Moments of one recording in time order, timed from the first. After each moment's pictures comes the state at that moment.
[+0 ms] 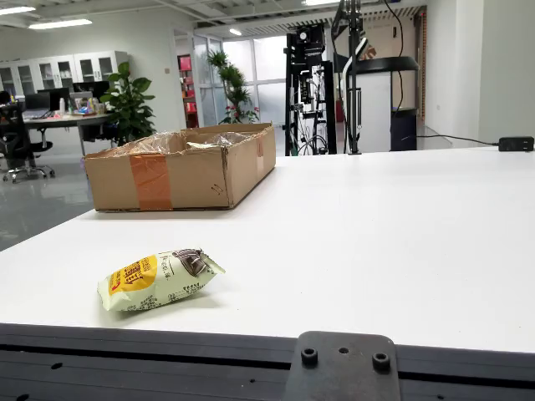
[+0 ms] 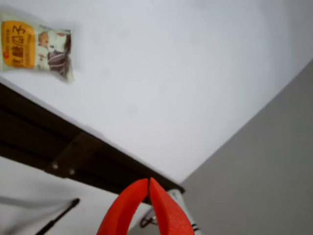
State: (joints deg) arm -65.8 12.3 83.6 5.1 54.8 -24.0
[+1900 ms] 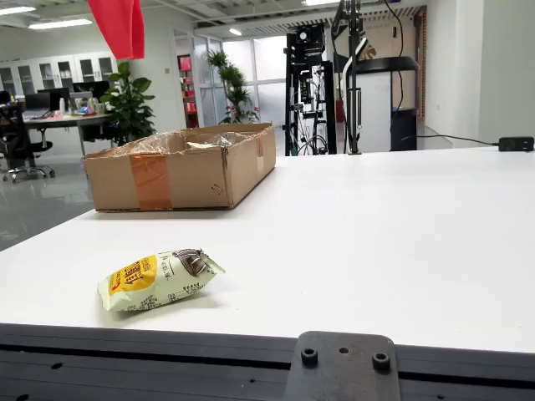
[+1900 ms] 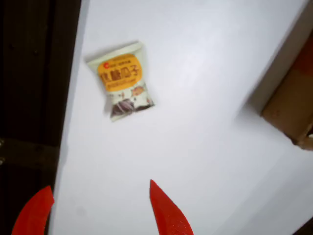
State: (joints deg) arm -65.7 19.1 83.7 9.9 71.1 -85.2
